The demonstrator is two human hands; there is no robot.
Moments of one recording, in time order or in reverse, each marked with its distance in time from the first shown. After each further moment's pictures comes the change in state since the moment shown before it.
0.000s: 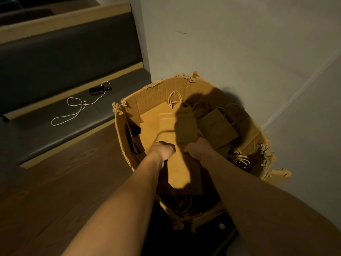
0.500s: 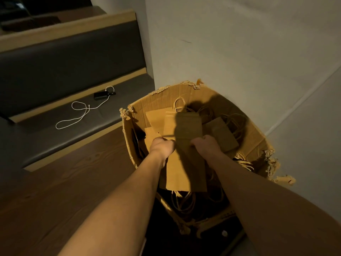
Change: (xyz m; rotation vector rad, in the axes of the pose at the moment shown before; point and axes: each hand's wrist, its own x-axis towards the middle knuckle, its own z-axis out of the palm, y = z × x) left_hand 0.002 0.009 -0.024 -0.291 0.040 0.091; right_hand -0.008 -0.014 -0.015 0.130 0.042 -0.081
